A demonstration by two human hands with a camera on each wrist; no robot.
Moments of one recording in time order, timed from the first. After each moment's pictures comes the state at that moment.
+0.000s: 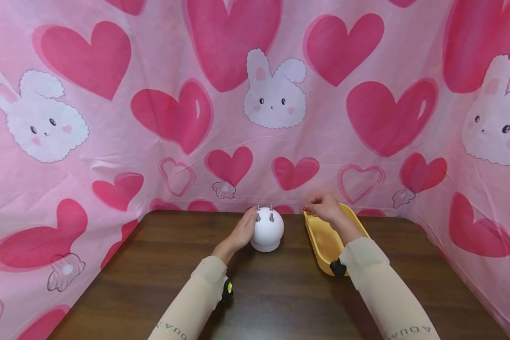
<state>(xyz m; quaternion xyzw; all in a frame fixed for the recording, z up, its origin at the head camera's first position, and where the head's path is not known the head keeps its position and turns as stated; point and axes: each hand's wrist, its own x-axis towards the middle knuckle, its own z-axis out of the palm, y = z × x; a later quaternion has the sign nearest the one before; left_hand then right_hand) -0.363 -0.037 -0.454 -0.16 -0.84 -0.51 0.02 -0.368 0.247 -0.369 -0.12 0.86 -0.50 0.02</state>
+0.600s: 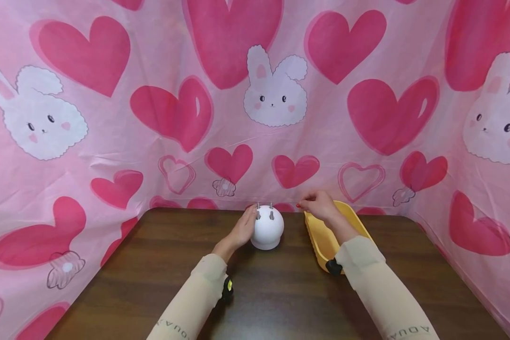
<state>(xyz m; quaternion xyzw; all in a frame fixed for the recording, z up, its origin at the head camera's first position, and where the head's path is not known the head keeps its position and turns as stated) -0.365 -0.037 -0.453 -0.16 -0.85 -0.51 0.03 -0.363 0.229 -0.360 -0.12 0.86 -0.49 0.01</state>
